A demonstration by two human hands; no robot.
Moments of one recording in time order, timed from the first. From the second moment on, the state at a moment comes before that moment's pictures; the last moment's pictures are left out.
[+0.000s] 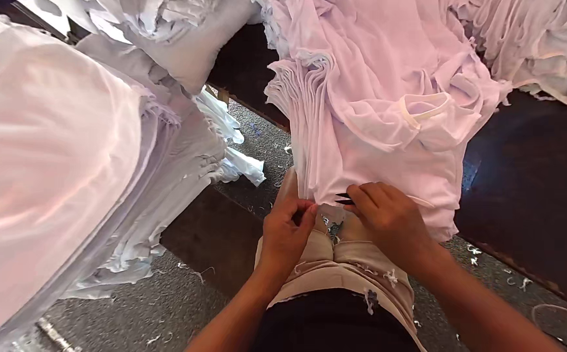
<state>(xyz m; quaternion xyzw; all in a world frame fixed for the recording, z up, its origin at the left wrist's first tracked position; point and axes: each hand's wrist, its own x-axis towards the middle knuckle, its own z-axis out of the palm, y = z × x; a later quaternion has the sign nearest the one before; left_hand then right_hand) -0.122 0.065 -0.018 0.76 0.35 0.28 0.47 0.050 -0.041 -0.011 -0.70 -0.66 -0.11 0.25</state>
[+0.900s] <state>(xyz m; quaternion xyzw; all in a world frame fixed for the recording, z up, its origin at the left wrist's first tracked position) -0.117 0.028 -0.012 0.54 0.31 0.20 0.75 0.053 -0.080 -0.031 -0.71 -0.64 -0.12 0.28</state>
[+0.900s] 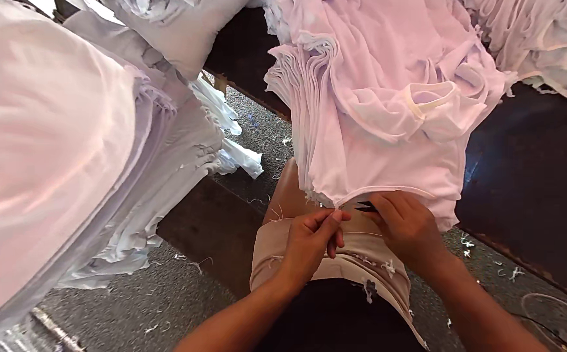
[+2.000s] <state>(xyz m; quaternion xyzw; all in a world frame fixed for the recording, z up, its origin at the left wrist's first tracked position) -0.098 0.052 -0.017 0.42 0.39 0.30 0.76 0.050 -0.056 -0.015 -0.71 -0.58 0.04 0.40</state>
